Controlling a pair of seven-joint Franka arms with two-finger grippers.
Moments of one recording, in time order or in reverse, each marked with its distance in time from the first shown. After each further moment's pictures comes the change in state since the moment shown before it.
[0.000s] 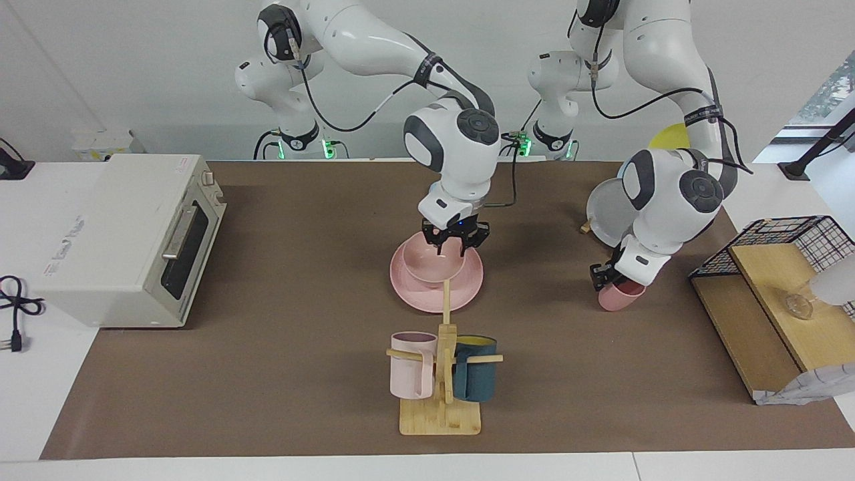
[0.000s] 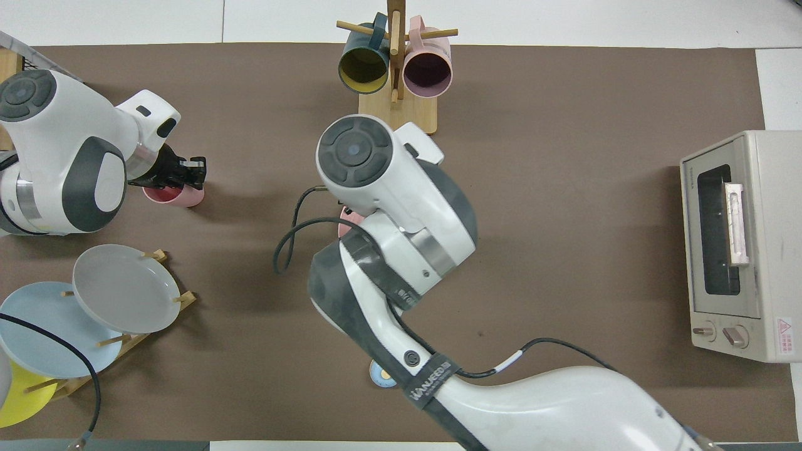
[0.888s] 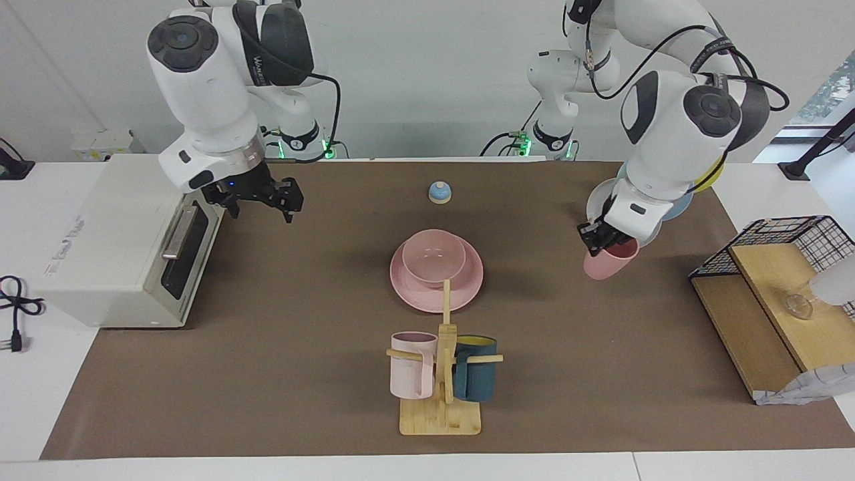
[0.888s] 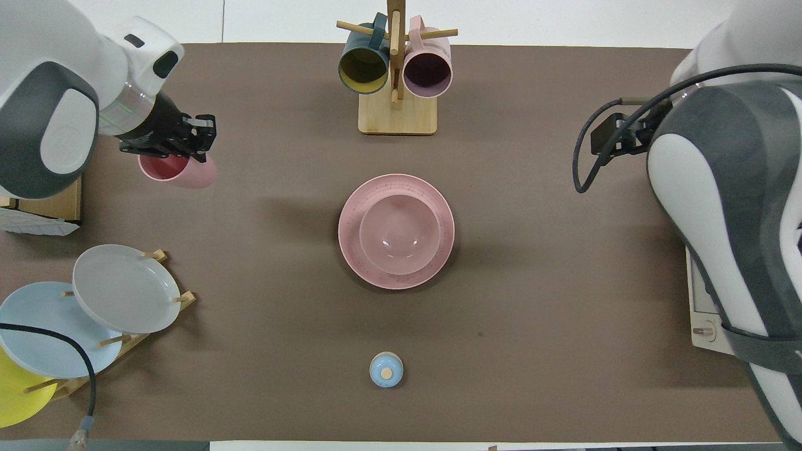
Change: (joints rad) left arm -0.171 0.001 -0.012 0.437 -0.008 -0.431 -0.246; right arm -0.395 -0.263 -0.056 -0.053 0.016 -0.304 -0.448
